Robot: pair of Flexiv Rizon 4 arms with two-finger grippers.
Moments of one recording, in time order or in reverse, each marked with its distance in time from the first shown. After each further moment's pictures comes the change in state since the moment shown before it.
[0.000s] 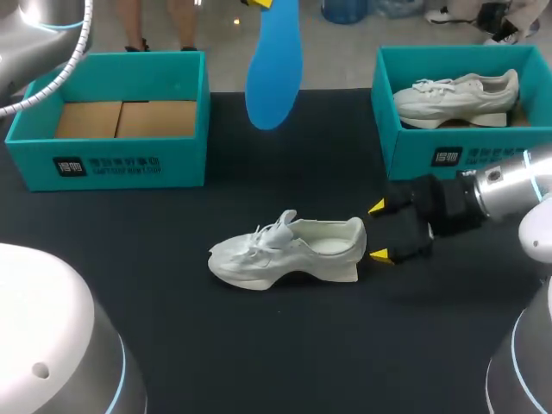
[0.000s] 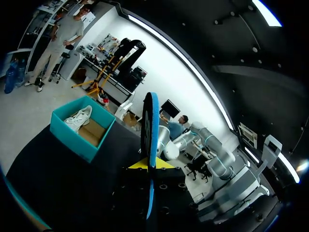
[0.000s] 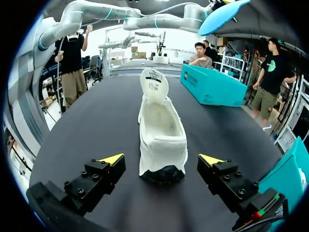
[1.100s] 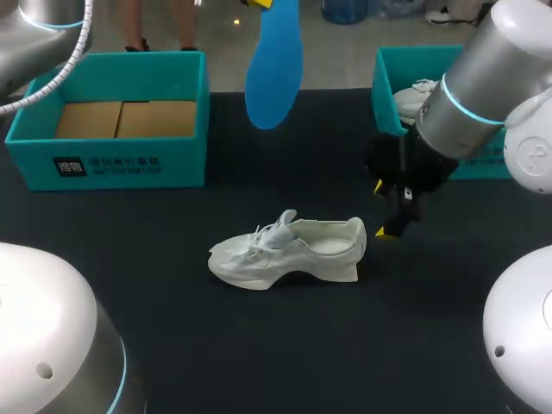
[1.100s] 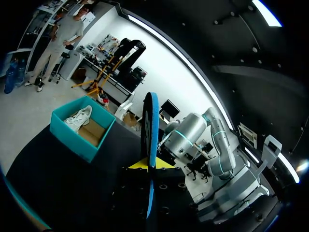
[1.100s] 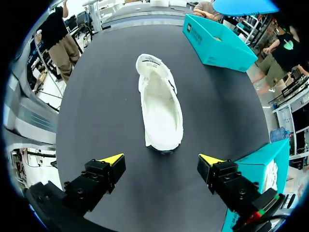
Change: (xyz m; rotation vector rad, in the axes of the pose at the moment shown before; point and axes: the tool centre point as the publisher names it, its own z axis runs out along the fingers) left arm 0.000 0.000 0.000 0.000 0.001 0.000; right arm 0.000 0.040 -0.046 0.608 0.015 0.013
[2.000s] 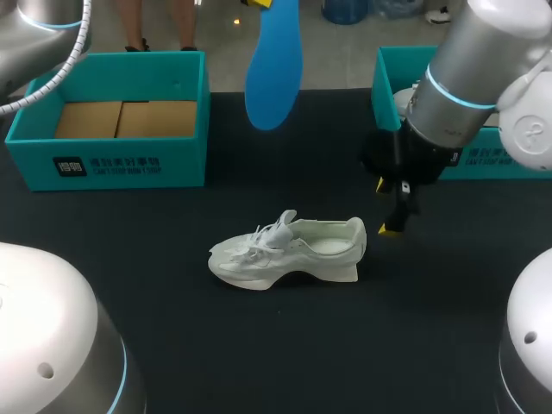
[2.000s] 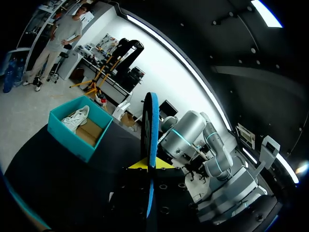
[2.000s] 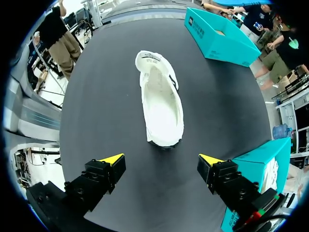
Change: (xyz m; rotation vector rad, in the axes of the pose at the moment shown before) left arm 0.007 -0.001 -0.001 0.008 0.016 -0.010; right arm -0.002 -0.001 -0.006 0.062 0.030 0.008
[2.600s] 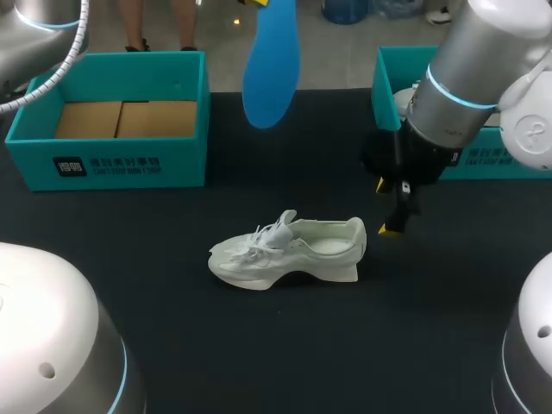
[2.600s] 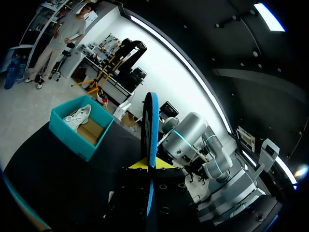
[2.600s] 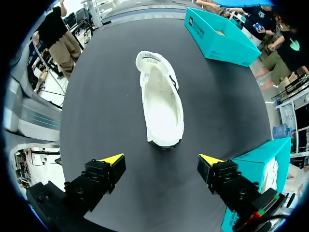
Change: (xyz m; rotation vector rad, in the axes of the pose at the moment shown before) left arm -0.003 0.000 -0.004 0.003 -0.002 -0.020; right arm 0.001 0.000 -0.001 0.000 0.000 0.001
